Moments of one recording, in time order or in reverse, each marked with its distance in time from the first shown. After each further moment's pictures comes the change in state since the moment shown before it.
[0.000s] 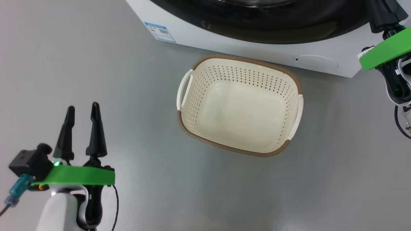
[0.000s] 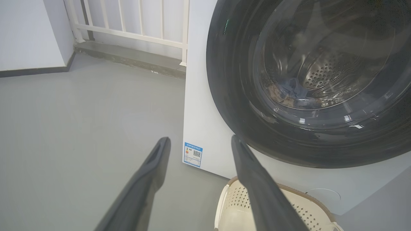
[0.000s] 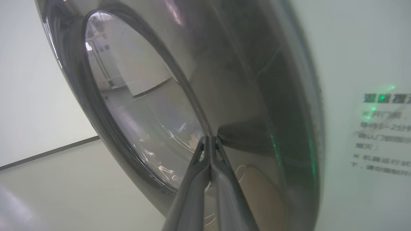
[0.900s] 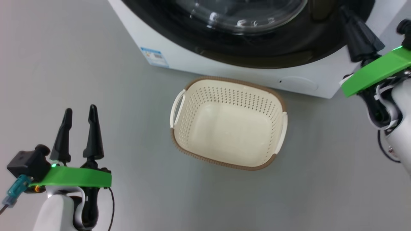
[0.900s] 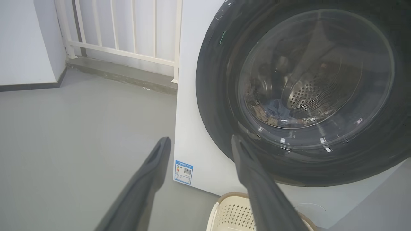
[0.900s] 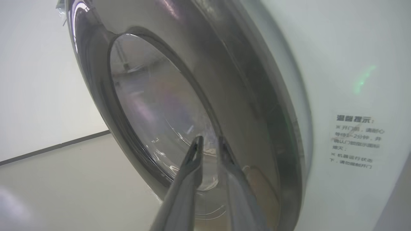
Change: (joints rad) left arm -0.003 0.020 -0.007 0.017 0.001 0.000 0.000; right arm 0.094 0.033 0.017 -0.005 0.009 -0.005 0.000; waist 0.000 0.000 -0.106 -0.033
